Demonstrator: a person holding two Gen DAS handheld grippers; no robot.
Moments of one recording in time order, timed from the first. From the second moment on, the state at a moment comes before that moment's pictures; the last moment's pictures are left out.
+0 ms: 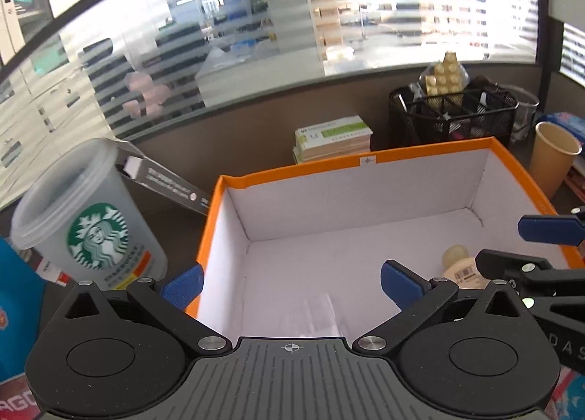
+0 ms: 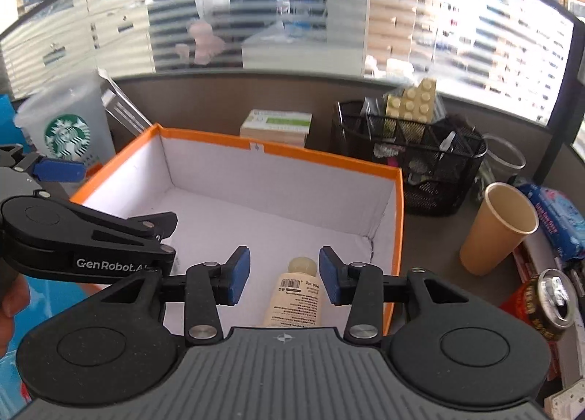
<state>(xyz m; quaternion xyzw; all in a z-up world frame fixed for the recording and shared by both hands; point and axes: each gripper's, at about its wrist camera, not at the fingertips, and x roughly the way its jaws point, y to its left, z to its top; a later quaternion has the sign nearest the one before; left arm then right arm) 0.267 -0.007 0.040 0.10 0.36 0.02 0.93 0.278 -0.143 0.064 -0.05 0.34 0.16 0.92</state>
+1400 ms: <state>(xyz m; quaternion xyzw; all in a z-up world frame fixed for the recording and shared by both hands) 0.063 -0.011 -0.049 0.09 0.38 -0.02 0.92 0.100 -0.189 -0.016 -0.05 0.31 0.14 0.94</state>
